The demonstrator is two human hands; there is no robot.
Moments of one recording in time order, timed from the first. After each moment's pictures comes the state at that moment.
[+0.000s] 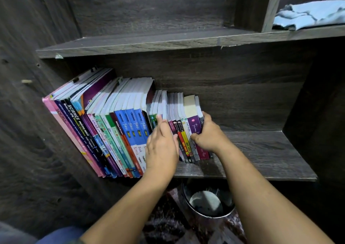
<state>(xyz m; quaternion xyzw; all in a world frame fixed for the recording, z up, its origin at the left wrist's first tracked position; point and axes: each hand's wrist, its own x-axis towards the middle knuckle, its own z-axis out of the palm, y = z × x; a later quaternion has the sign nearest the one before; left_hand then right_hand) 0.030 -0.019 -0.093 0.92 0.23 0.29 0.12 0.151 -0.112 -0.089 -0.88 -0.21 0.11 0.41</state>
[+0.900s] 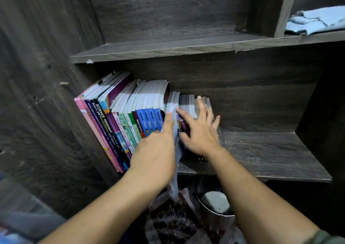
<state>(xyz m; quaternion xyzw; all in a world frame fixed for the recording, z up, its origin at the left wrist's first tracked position) -0.055 -0.021 -0.003 0.96 0.25 0.09 0.02 0.105 -0.074 -0.084 -0.88 -0.37 -0.12 0.26</state>
